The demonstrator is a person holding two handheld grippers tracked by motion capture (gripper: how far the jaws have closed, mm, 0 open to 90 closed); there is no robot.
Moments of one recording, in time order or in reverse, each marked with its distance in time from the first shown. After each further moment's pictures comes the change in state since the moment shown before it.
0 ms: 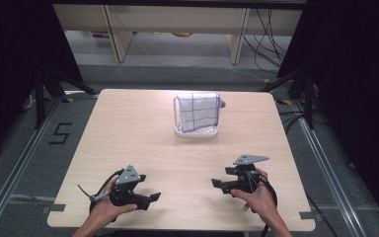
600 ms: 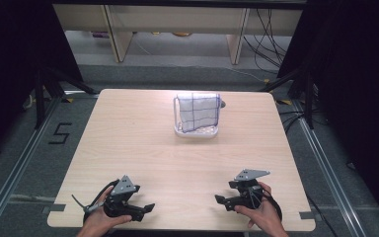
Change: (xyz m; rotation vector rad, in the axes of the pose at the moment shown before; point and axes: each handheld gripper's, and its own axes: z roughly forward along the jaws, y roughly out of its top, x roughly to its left) left arm -0.005 -0.026 -0.012 0.087 0.015 -0.015; right arm 0.017 -0.035 -0.010 0.076 -0.047 -0.042
